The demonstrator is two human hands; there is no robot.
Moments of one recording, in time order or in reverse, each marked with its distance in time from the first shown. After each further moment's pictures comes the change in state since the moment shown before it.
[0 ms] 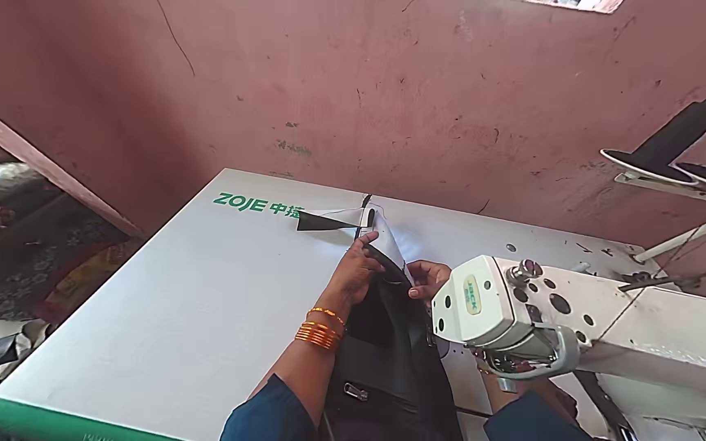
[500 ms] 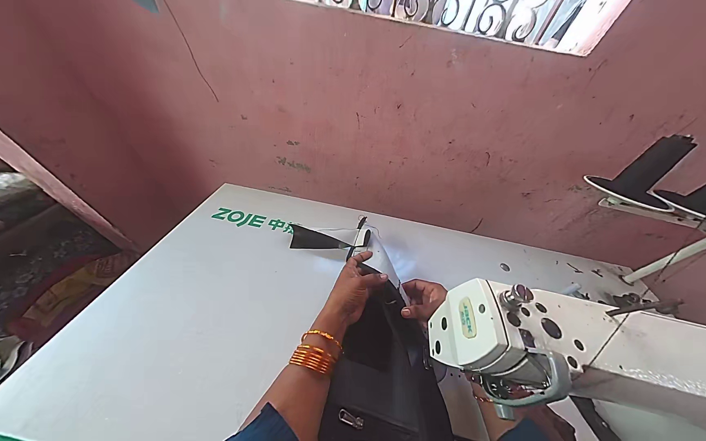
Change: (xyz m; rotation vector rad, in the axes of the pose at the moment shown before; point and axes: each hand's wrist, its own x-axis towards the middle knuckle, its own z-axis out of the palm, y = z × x) left_hand -0.004 0.001 0.003 -0.065 0.055 0.024; right_hand 0.010 0.018 -0.007 0.046 -0.017 -0.019
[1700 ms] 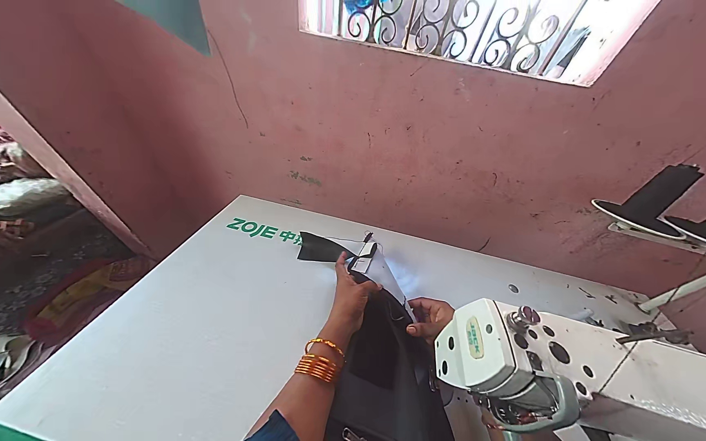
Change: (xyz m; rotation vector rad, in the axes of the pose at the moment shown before) left_hand 0.016 -0.001 -0.005 -0.025 0.216 0.194; right_hand -0.004 -0.014 -0.001 -0.105 -0.082 0.015
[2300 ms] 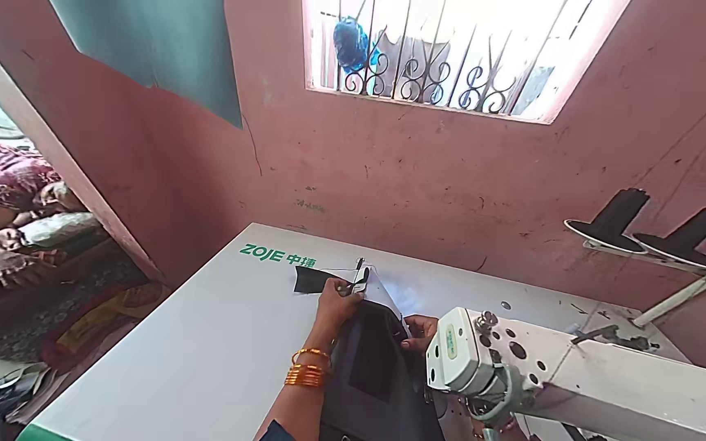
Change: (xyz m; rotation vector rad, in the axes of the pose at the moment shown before) left_hand 0.003 0.037 -0.028 0.621 0.086 -0.061; right_hand 0.002 0.004 0.002 -0.138 0.012 -0.042
